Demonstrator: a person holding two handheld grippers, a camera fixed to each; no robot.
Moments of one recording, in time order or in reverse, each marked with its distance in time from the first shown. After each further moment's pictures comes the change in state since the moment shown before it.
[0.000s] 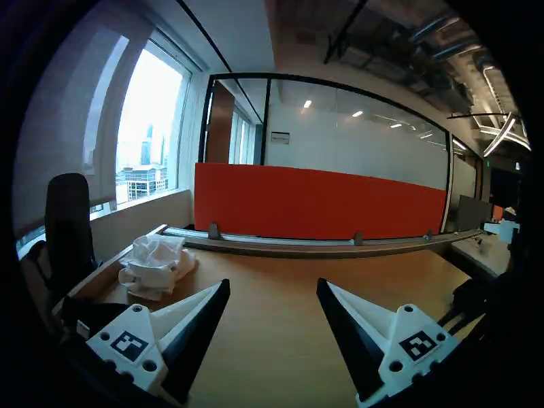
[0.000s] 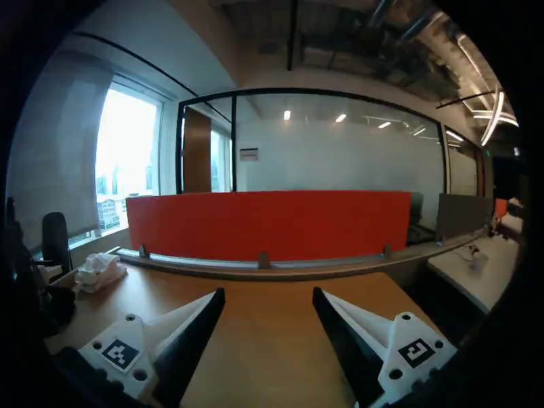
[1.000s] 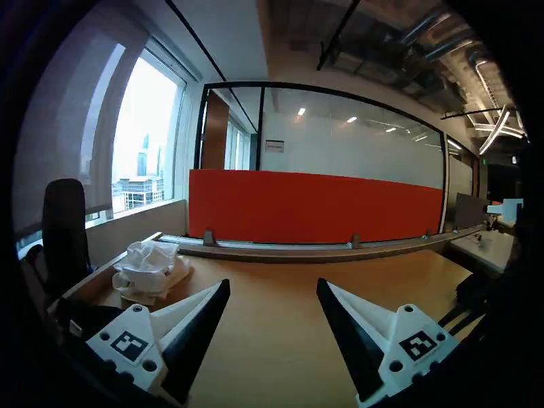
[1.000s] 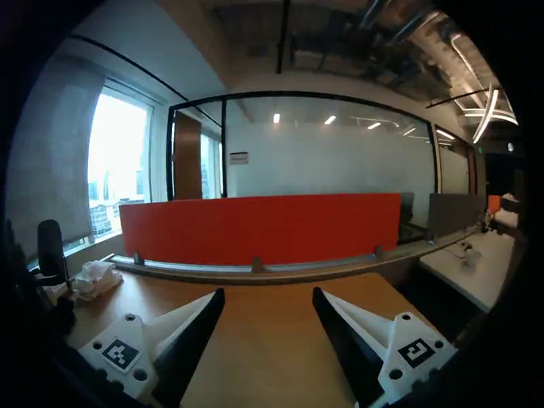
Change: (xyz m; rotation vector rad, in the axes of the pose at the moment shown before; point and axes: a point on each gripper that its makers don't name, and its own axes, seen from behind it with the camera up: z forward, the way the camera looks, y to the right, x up) left arm -0.011 0.011 0.012 -0.020 0.052 0.029; right arm 0.013 0.000 -0.012 -0.053 0.013 0.021
